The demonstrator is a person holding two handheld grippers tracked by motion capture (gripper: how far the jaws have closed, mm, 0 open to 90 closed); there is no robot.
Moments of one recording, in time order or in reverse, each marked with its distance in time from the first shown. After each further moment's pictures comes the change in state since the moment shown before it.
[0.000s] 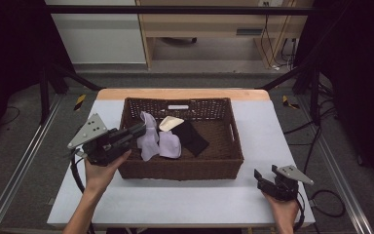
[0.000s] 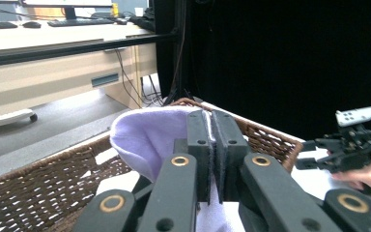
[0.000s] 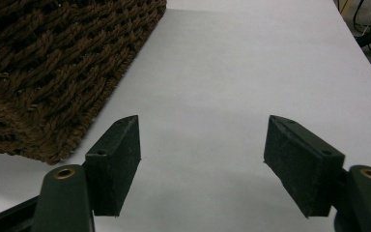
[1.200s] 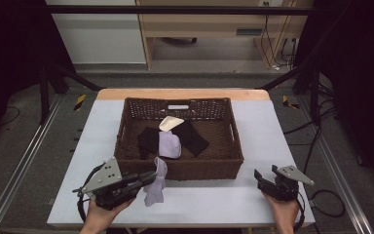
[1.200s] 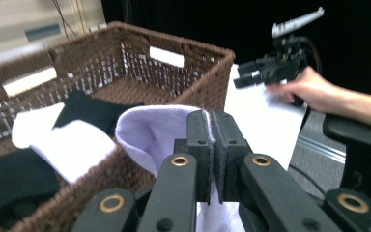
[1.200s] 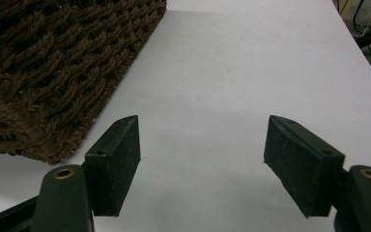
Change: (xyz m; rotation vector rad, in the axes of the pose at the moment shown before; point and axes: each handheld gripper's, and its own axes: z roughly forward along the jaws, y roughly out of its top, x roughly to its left) left arm -0.048 -0.070 -0.013 0.192 -0.172 0.025; right arm 0.000 0.000 -0.001 -0.005 0.001 0.004
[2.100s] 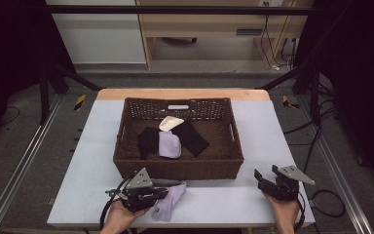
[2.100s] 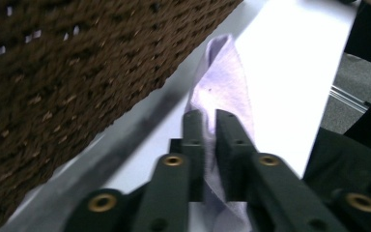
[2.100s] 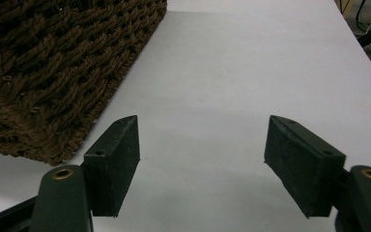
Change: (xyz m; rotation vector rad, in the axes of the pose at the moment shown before) left arm 0.015 -0.071 0.073 0.326 -0.037 -0.111; right arm -0.001 0.000 0.000 -0.004 0.008 0.011
